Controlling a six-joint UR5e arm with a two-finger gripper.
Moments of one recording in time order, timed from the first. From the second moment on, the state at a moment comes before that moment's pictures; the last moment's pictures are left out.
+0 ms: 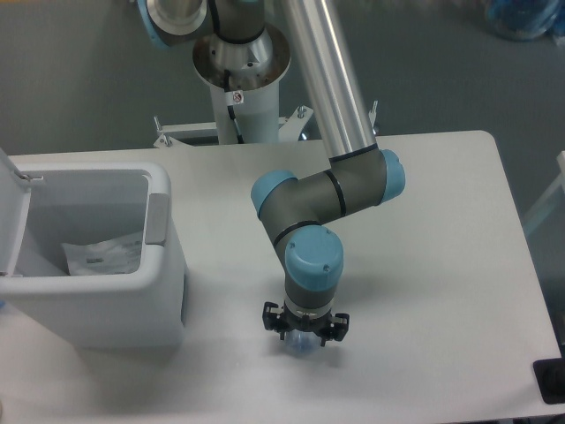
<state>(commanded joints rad) 2.39 -2.22 -1.51 -0.89 1.52 0.55</state>
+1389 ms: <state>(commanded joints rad) 2.40 -2.13 -1.48 -0.89 1.51 0.55</state>
